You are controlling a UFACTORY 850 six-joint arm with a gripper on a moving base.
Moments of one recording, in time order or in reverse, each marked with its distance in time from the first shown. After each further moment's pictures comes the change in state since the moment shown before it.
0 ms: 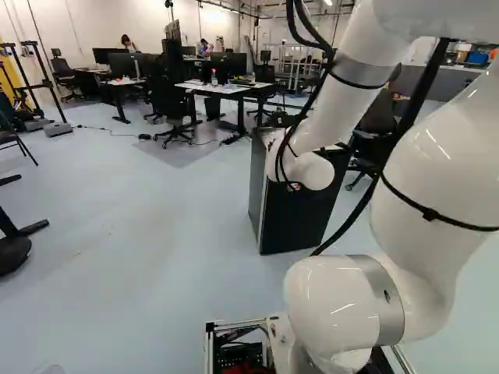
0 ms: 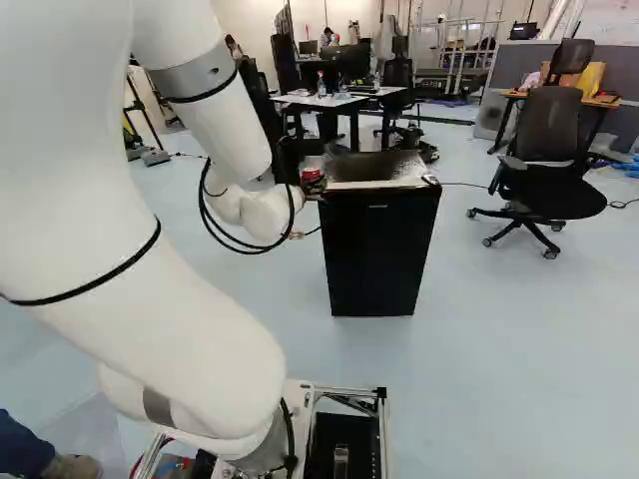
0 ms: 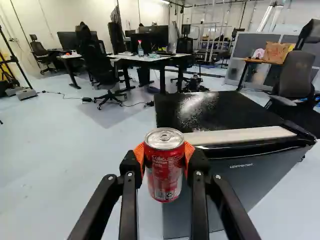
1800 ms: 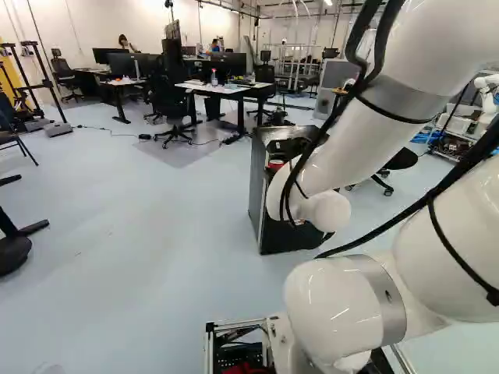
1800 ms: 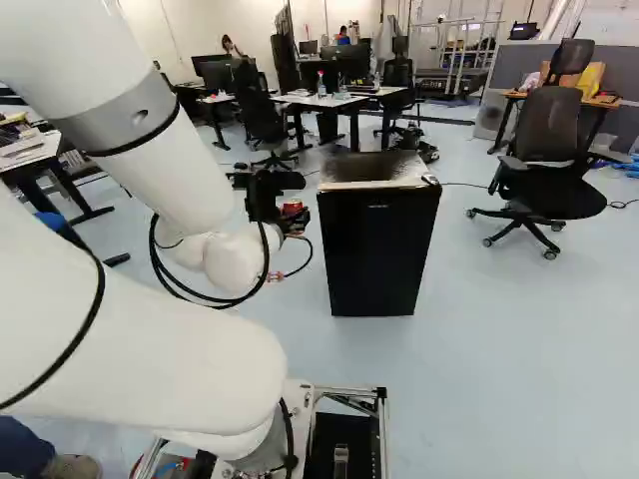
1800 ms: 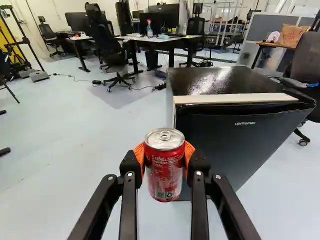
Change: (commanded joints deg) arm 4.2 13.0 14.4 1.7 -3.3 -0.6
